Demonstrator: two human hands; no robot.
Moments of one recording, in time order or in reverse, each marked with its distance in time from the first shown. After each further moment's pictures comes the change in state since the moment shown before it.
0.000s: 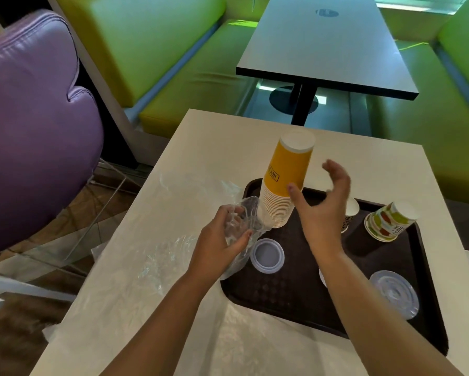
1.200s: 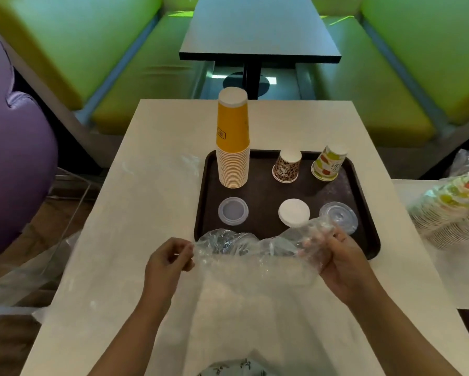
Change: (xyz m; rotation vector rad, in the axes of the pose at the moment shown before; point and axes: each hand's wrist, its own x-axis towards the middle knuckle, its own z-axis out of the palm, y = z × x) left_hand -0.117 -0.029 -0.012 -0.287 0.057 -0.310; right_hand -0.145 -0.014 -0.148 0.837 -0.203 0.747
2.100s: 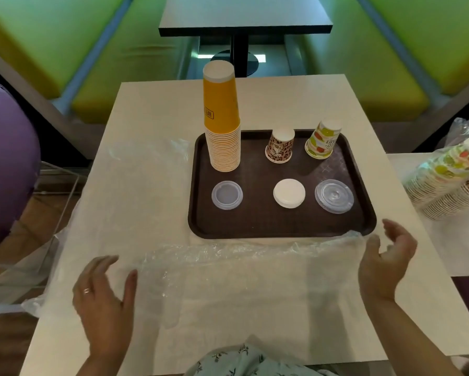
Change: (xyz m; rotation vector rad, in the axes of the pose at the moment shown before) left_hand -0.035 -0.047 -0.068 0.720 0.397 0.338; right_hand -0.003 0.043 -0.095 -0.832 0.945 -0.649
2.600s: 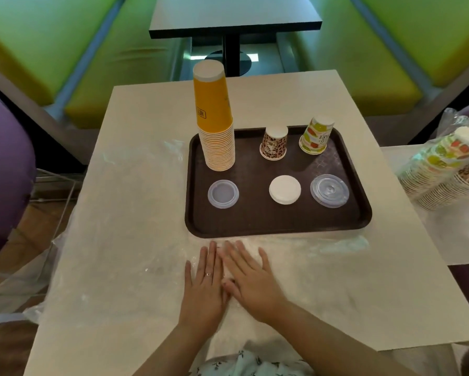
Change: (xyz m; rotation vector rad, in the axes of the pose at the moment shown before) left_hand -0.052 0.042 0.108 0.372 -0.567 0.548; right_hand -0.137 0.001 0.083 -0.675 -1.048 -0.843
